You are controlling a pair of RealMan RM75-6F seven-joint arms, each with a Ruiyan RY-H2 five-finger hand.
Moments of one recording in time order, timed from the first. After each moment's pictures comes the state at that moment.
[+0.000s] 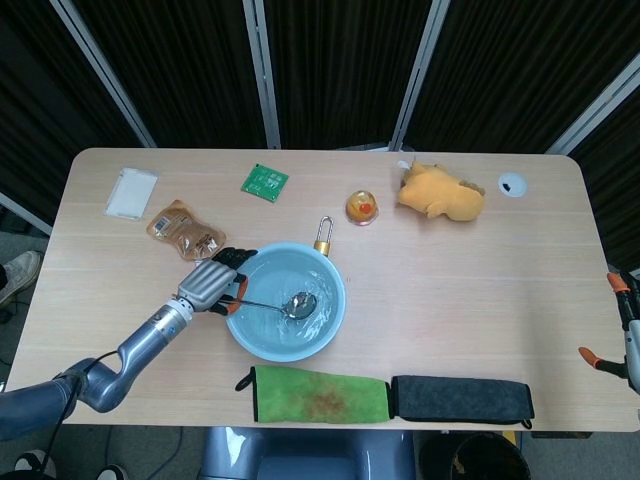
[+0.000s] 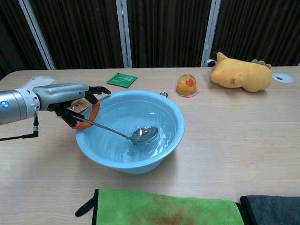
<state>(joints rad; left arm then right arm) -0.78 -1.53 -0.08 -1.25 1.39 0.79 -0.08 0.07 -1.04 0.13 -1.57 -1.38 1.43 0.12</state>
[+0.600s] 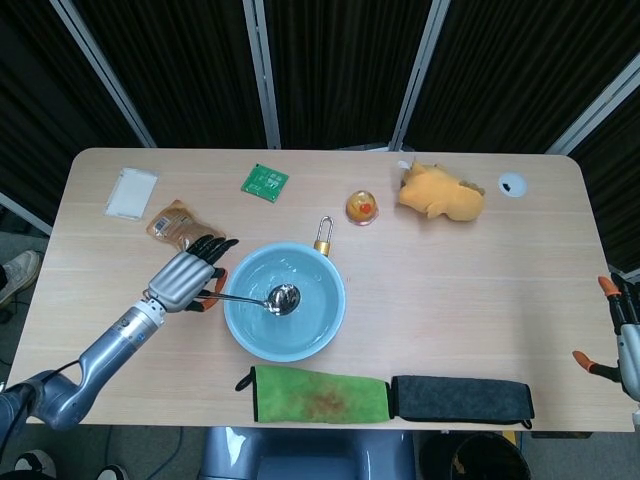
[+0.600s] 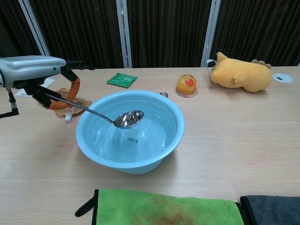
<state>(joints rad) -0.73 -1.30 -0.08 -1.53 1.39 0.90 0.09 0.06 -1.04 0.11 -1.58 -1.41 1.46 0.10</state>
